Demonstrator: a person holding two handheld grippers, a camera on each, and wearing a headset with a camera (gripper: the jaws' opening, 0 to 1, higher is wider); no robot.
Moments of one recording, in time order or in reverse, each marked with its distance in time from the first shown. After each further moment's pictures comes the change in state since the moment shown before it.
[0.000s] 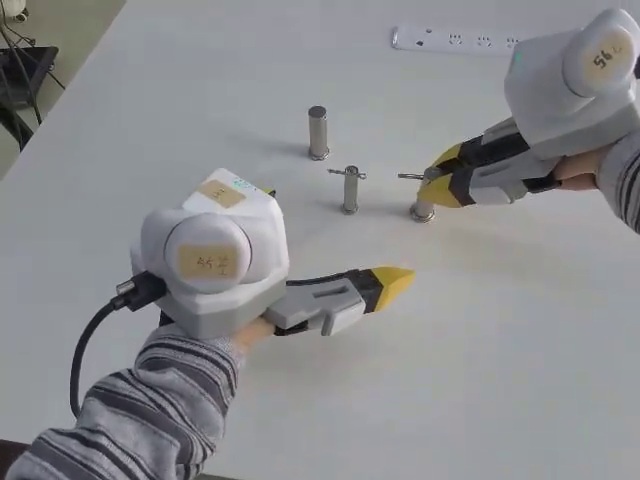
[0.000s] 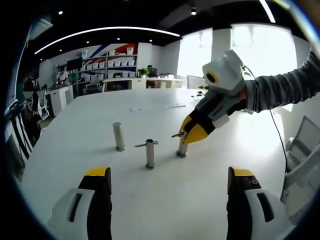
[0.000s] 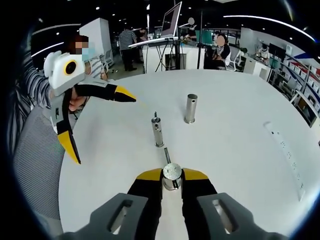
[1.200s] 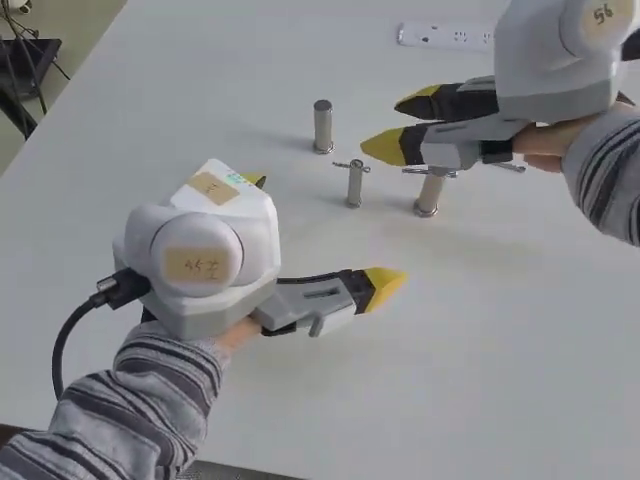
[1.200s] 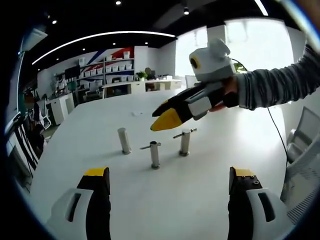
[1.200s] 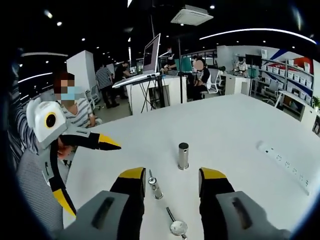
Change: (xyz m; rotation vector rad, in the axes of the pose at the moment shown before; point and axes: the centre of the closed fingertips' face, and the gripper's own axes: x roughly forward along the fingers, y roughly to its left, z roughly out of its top) left arm -0.018 0.003 0.004 0.072 -0.007 0.019; right arm 0.011 -0.007 0.085 0.153 -0.292 -0.121
